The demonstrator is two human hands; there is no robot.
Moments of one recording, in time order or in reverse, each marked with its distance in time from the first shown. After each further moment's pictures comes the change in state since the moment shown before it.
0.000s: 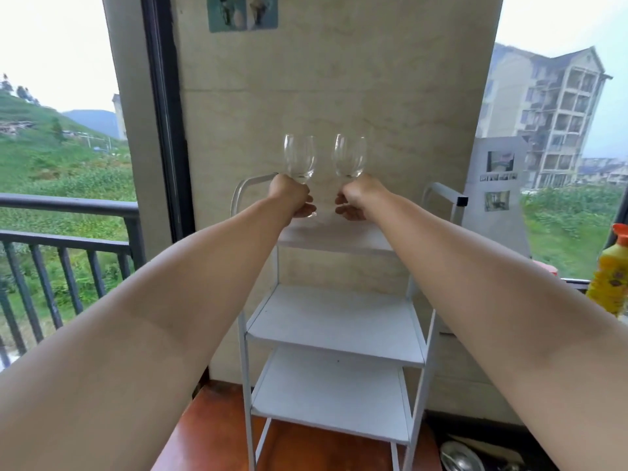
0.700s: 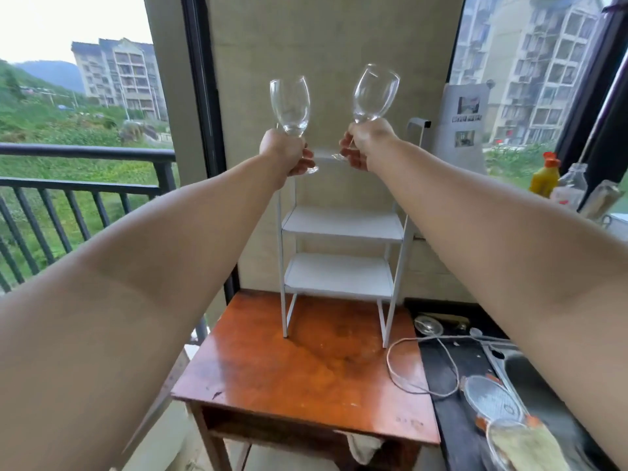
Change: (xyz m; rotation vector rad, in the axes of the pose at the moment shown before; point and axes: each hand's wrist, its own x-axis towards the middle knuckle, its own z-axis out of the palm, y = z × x) left_hand -0.201 0.000 -0.097 0.022 -0.067 0.068; right_hand -0.221 -0.021 0.007 0.264 0.138 0.081
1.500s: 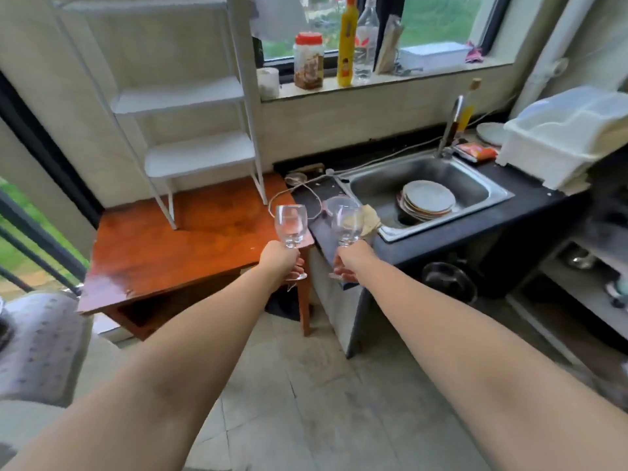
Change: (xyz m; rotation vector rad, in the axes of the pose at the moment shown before) left_hand -0.331 -0.207 0.114 0.199 -0.644 -0.584; right_hand -0.321 0.300 -0.176 -0.089 0.348 0.787
